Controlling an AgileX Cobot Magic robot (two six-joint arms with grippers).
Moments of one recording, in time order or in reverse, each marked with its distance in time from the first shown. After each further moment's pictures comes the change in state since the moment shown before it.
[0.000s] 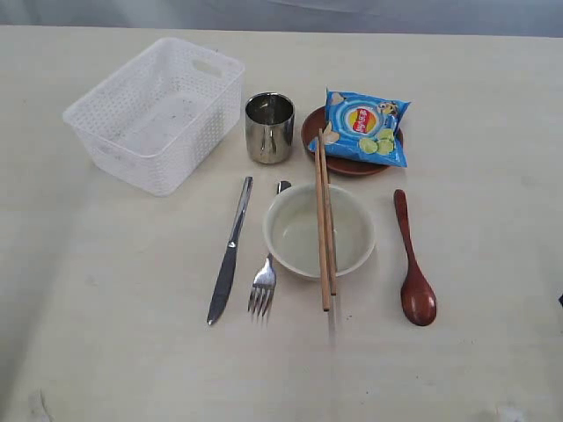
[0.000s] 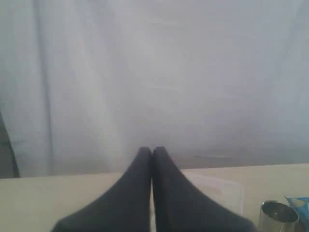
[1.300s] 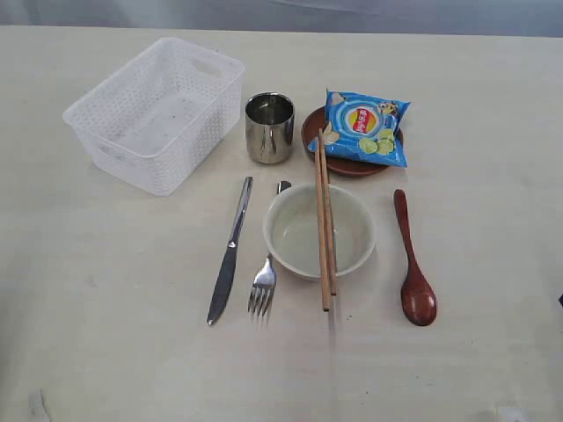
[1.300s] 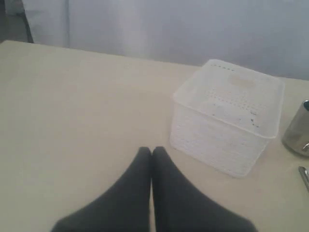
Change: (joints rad) left arm 0.000 -0.081 0.316 0.341 0.082 -0.453; right arm 0.000 0.000 0.000 0.000 0.000 0.000
